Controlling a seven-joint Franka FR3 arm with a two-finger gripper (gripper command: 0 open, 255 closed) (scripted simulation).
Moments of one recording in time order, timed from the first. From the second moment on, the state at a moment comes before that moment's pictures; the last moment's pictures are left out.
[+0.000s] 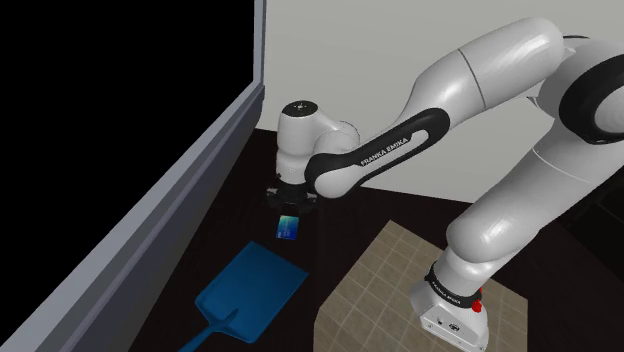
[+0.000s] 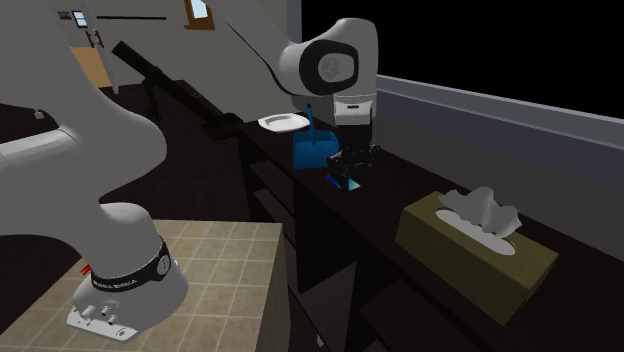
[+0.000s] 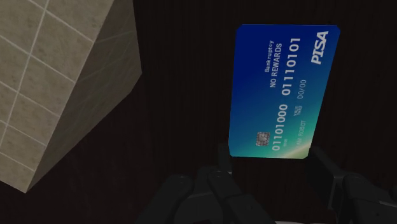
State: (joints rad) arm -0.42 -0.10 0.88 -2.41 -0.10 2.34 1.47
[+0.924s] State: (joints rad) arm -0.39 -0.24 0.82 -2.33 0.03 2.16 1.35
